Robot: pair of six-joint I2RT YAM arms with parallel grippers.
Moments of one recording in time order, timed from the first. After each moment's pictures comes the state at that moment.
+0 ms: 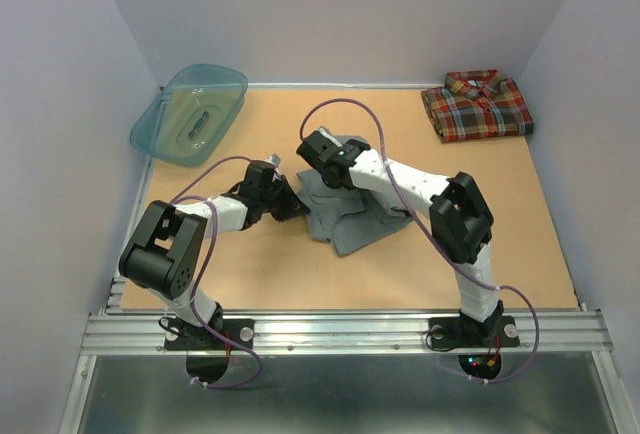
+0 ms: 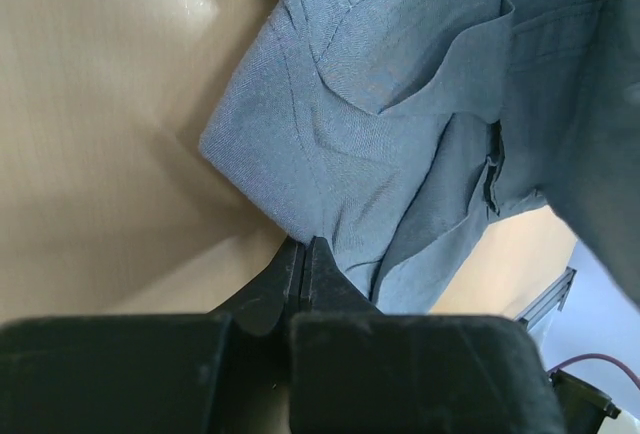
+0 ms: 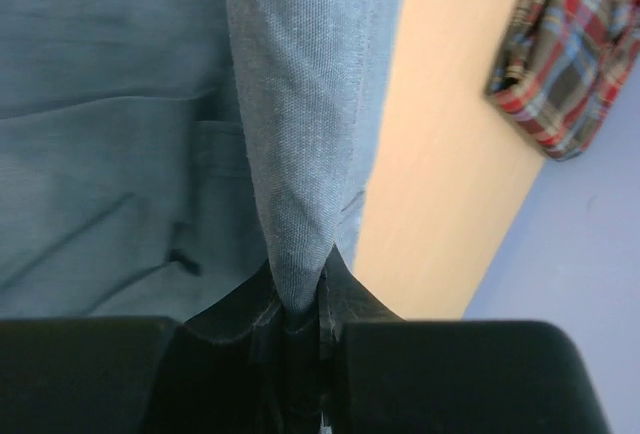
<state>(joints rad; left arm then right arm) -0.42 1.59 0.69 0.13 0.32 -0.85 0.82 2.04 1.74 -0.89 0.78 -0.07</state>
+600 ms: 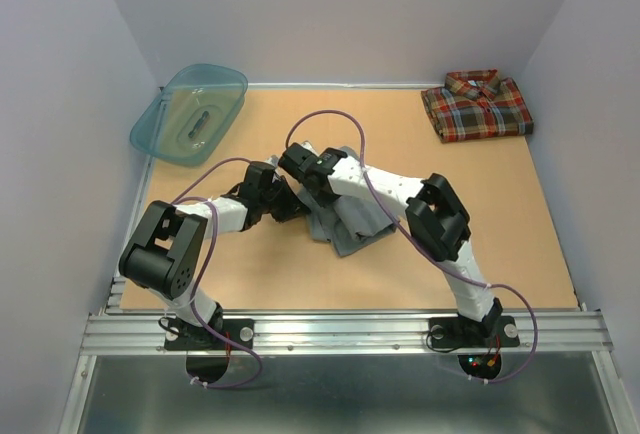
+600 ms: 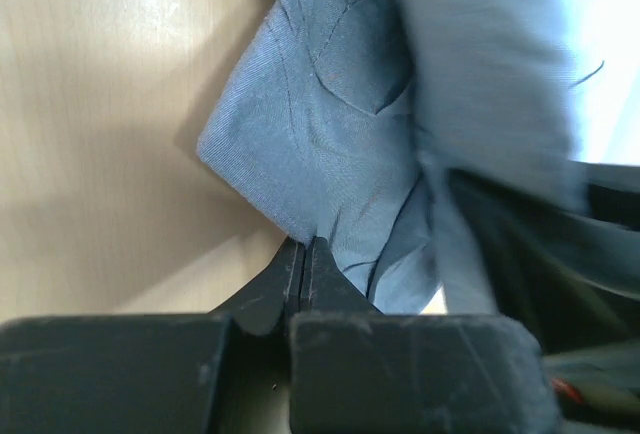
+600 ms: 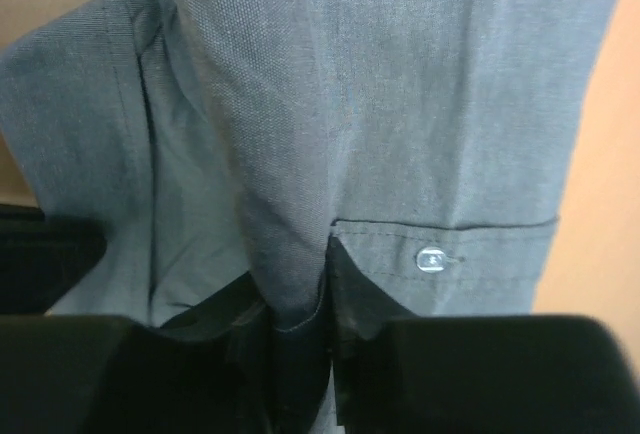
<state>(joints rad) -0.42 1.59 0.68 0.15 0.33 -0.88 0.90 2.18 1.86 -0.92 0.50 0.21</state>
